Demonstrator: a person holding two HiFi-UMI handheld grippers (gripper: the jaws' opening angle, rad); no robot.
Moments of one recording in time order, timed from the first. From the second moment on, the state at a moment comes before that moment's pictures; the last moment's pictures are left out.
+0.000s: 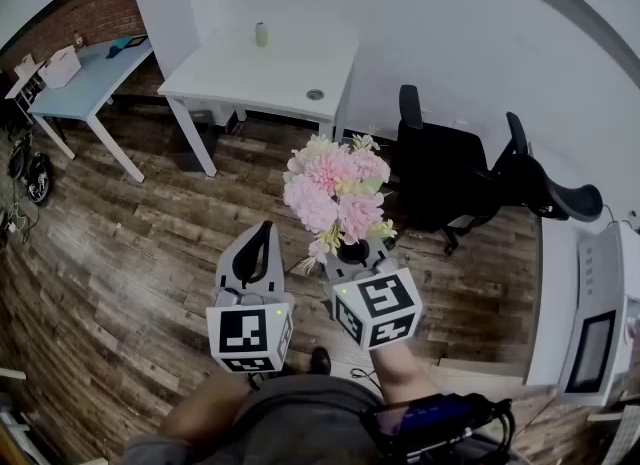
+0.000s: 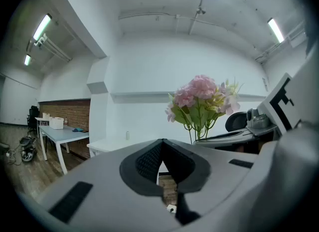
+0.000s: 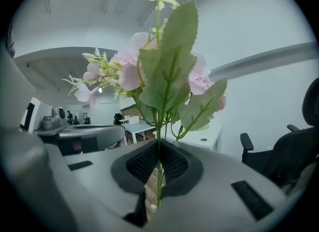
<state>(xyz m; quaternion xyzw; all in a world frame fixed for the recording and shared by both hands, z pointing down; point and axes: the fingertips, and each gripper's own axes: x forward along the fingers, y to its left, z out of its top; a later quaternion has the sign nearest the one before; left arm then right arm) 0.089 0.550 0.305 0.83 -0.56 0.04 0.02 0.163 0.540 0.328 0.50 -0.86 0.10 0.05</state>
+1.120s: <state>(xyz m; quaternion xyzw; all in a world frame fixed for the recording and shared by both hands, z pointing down) 0.074 0.449 0.337 0.82 -0.58 0.03 0.05 0.166 0.439 0.356 0.50 -0.86 0.11 0.06</state>
